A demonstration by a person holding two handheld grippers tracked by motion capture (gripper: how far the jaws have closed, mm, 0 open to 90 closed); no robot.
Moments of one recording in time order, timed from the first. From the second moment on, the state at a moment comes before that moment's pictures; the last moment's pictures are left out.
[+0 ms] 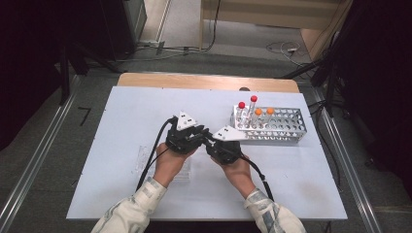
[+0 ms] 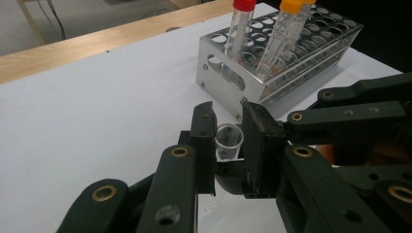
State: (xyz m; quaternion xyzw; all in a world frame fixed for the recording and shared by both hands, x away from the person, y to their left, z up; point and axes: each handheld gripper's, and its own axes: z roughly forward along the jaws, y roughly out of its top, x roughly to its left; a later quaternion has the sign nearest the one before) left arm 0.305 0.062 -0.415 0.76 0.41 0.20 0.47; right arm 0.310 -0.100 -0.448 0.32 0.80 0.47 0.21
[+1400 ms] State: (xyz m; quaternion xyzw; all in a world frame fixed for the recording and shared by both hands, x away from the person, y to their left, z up) left arm 0.272 0.111 -0.372 0.73 0.41 0.24 0.49; right arm 0.314 -0.142 -0.438 0.33 0.80 0.47 0.16
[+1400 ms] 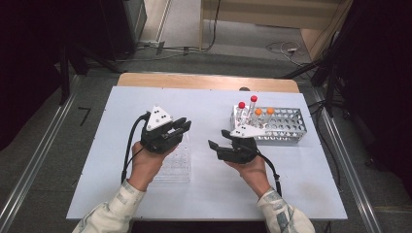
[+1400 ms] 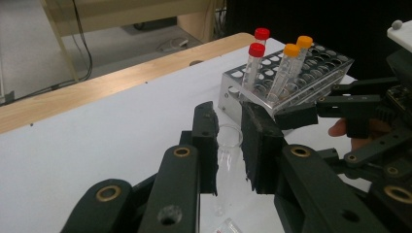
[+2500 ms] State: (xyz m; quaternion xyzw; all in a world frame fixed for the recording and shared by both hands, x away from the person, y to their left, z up) left arm 0.258 0.109 -0.422 0.76 0.42 0.22 0.45; right arm 0.316 -0.148 -0.441 0.34 0.80 0.47 0.16
